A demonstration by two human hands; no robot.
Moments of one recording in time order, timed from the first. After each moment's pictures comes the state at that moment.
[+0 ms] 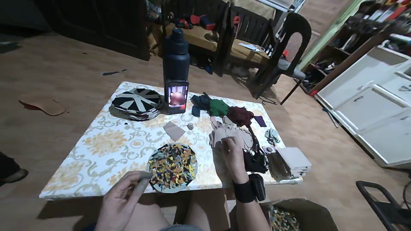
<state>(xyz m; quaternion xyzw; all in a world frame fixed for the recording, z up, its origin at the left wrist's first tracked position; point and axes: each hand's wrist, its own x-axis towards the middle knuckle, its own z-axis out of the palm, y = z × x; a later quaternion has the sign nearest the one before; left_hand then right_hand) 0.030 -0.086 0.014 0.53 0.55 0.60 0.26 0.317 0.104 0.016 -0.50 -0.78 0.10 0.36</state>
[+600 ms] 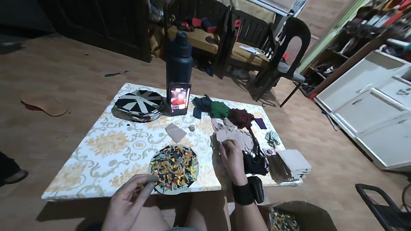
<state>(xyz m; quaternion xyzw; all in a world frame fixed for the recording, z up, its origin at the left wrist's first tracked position) 0.034 -0.087 0.012 0.54 0.55 0.58 0.27 0.311 0.101 0.018 -0.54 -0.76 0.10 0.35</state>
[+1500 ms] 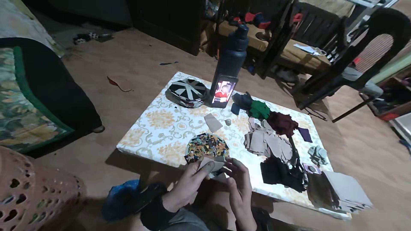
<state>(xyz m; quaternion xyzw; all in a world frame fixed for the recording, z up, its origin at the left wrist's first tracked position) 0.094 -0.074 0.030 0.34 0.44 0.63 0.53 0.258 -0.014 0.003 -0.21 -0.71 0.44 0.51</state>
